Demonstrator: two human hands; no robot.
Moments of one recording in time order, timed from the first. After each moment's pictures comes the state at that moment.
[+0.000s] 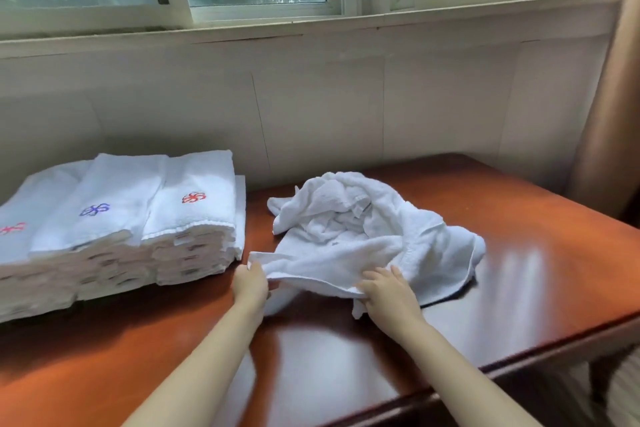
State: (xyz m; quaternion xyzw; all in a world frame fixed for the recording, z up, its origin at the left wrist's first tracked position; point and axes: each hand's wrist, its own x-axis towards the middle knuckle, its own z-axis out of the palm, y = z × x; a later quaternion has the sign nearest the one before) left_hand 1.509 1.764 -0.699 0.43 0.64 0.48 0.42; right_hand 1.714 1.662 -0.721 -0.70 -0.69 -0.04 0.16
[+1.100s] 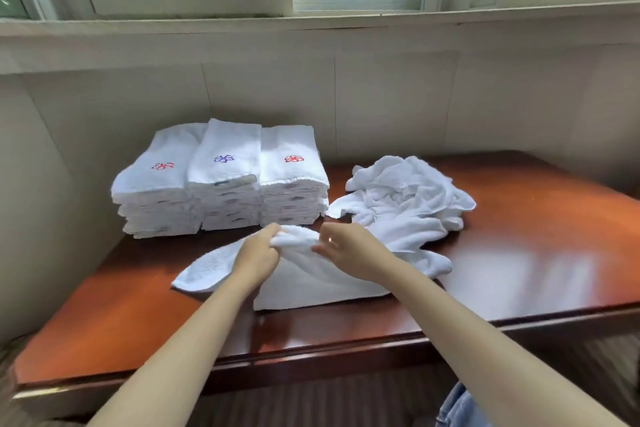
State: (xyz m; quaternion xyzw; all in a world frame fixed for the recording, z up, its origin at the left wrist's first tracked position) left_hand 1.308 1.688 -0.668 0.73 0.57 0.32 0.20; right_hand 1.494 1.625 -0.626 -0.56 -0.78 0.12 0.25
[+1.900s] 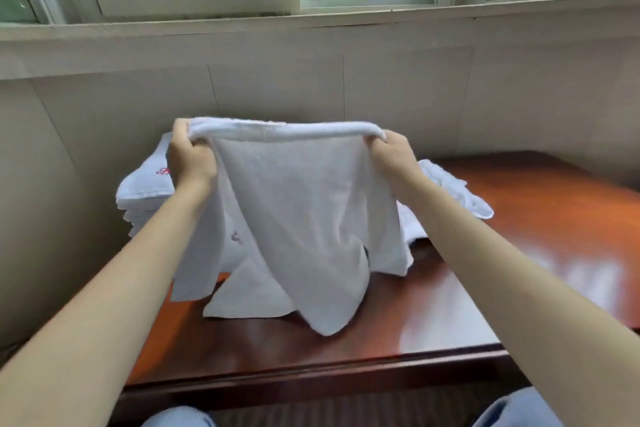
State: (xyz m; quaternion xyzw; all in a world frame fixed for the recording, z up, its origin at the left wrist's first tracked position) left_hand 1.268 1.735 -0.521 0.52 0.54 0.65 0.08; right_hand 1.532 1.687 -0.523 -0.55 -0.56 0.24 0.57
